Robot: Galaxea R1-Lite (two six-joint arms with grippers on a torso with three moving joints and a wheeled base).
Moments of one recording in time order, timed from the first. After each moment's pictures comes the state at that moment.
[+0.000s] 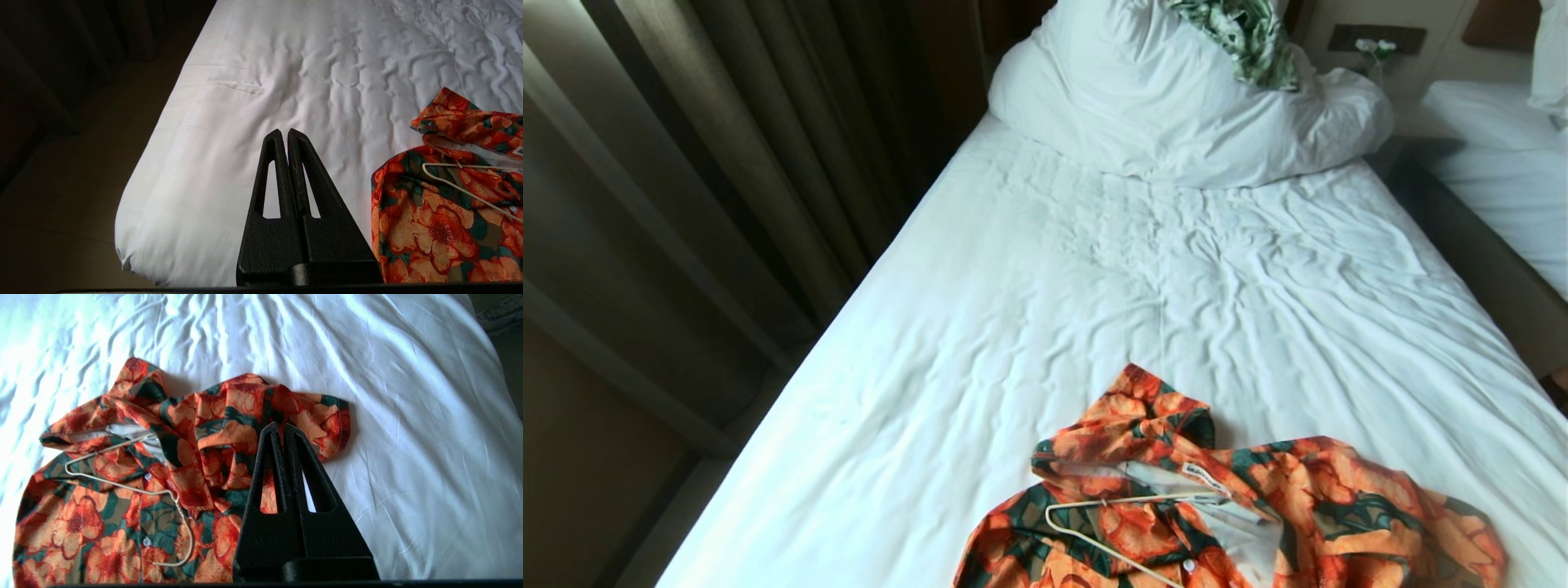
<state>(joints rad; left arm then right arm) -0.01 0.10 -0.44 0.40 0.06 -0.12 0.10 0.33 -0.66 0.54 -0.13 0.30</state>
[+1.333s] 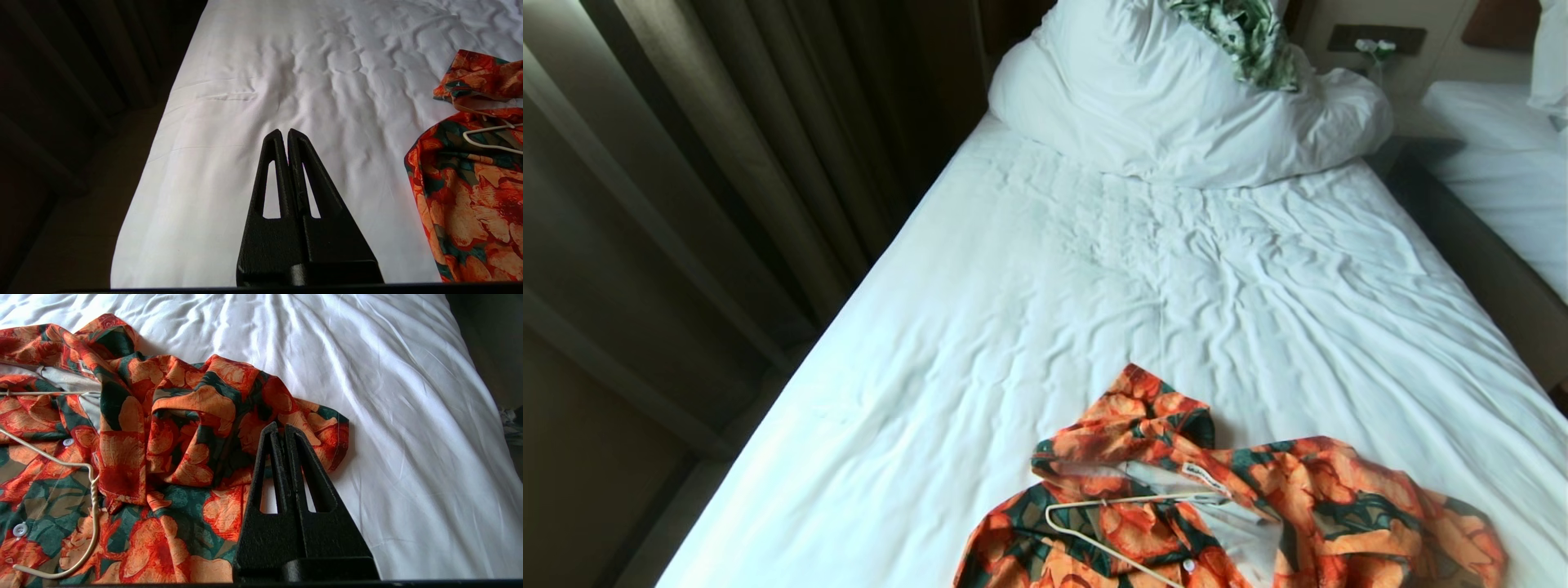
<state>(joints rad) -0.01 0.00 0.00 -0.05 -0.02 0.07 0.01 0.00 -0.01 0.01 0.01 -0.03</state>
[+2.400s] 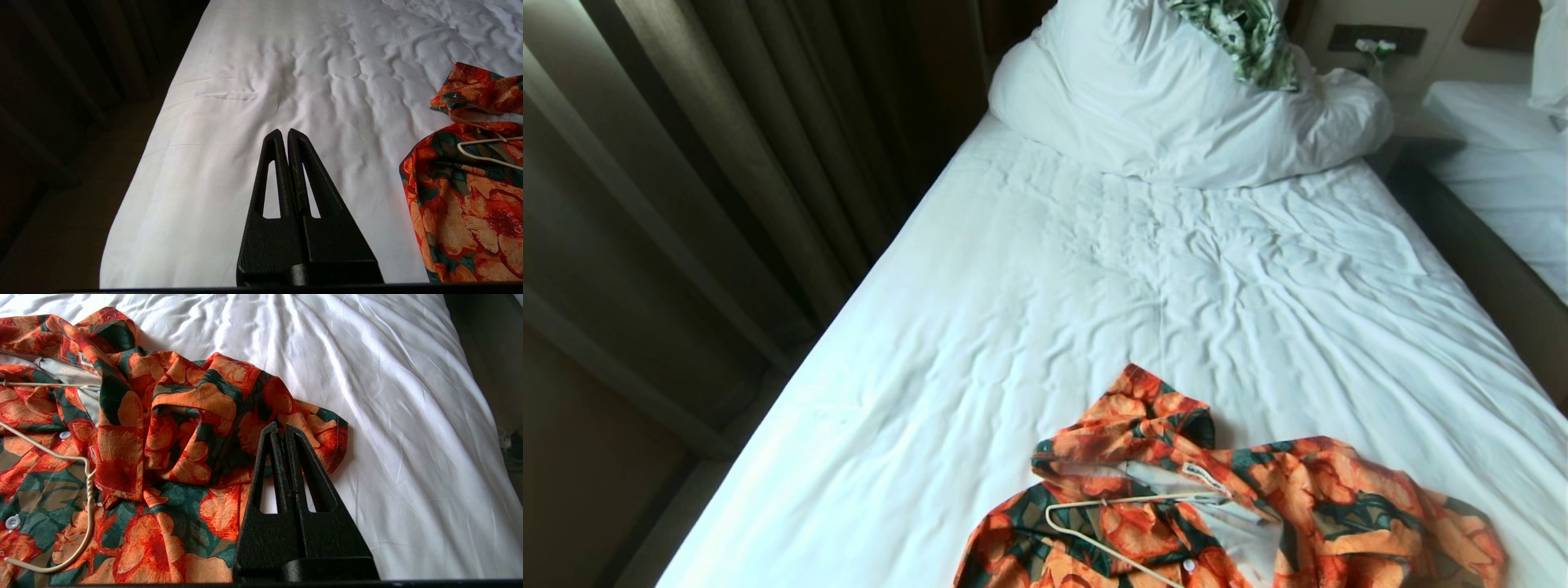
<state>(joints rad) -0.01 0.00 0.00 -0.05 -0.01 0.01 0.01 0.00 0.00 0.01 0.02 -0.07</state>
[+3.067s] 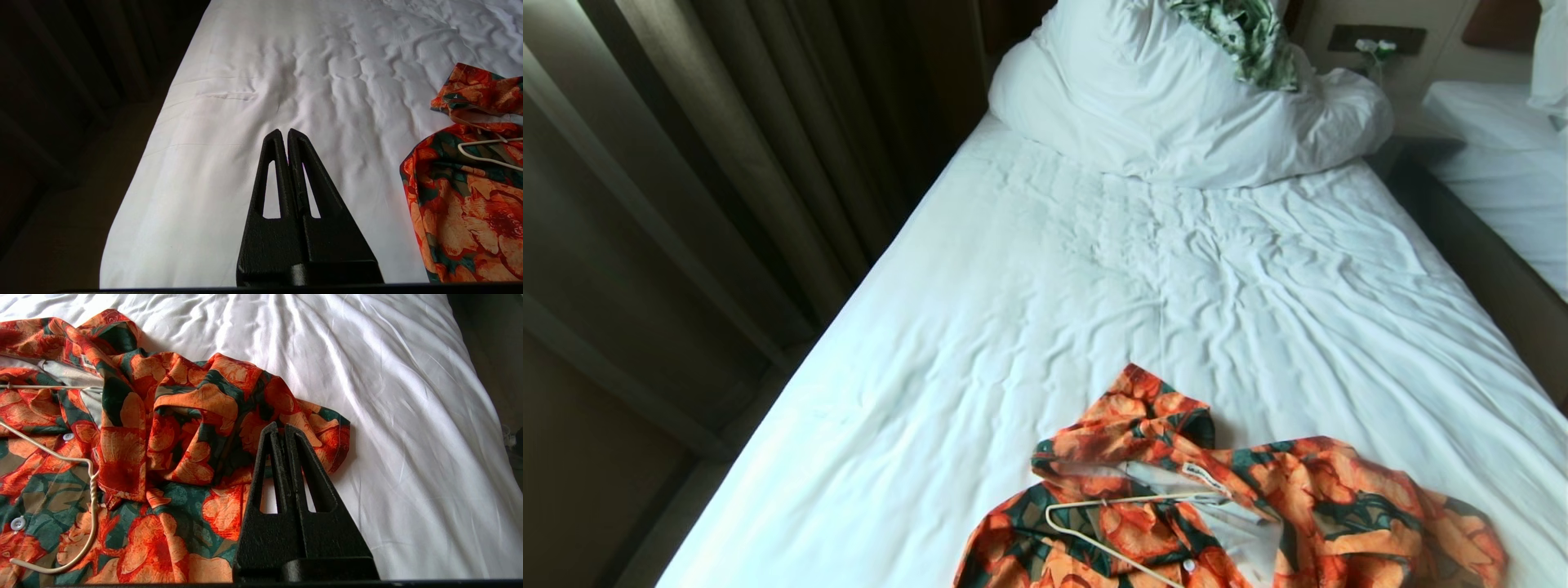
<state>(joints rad) -0.01 0.00 0.00 -0.05 0.00 0.01 0.01 0.00 0.00 0.01 0.02 -0.05</state>
